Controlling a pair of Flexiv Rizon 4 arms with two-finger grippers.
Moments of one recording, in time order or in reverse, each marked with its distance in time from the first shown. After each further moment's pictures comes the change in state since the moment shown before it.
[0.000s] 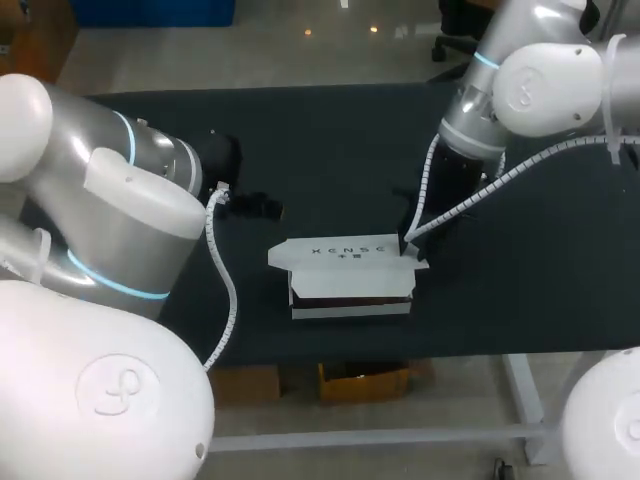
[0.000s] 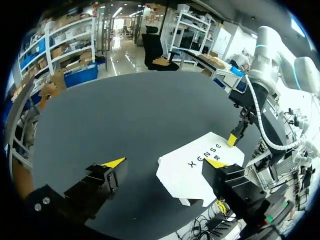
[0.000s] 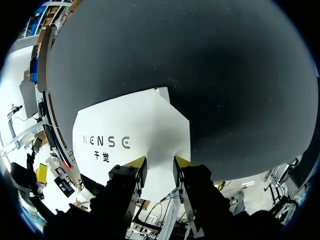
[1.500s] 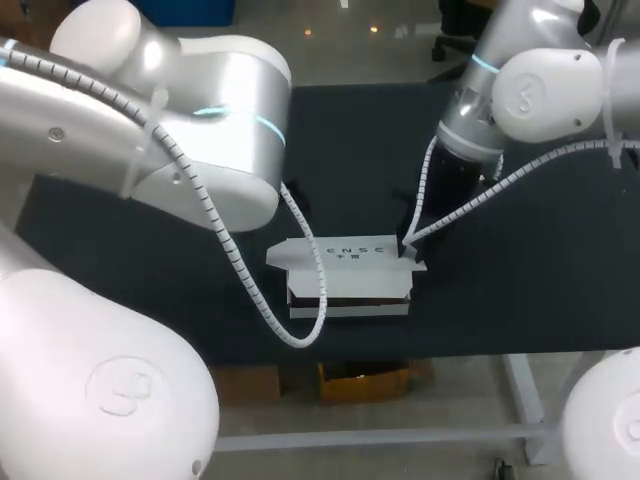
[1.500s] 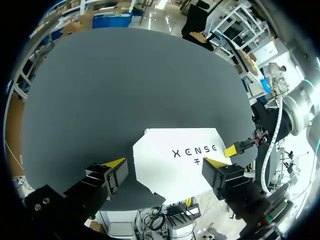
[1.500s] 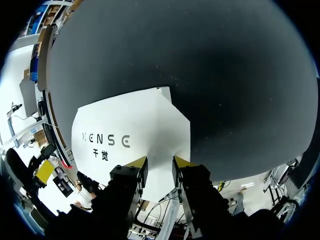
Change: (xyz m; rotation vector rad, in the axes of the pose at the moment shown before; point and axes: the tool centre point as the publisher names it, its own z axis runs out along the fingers) left arm 0.034 0.019 0.025 -0.279 -0.044 -0.387; right arm 0.003 -0.003 0.003 -0.010 -0.004 -0.011
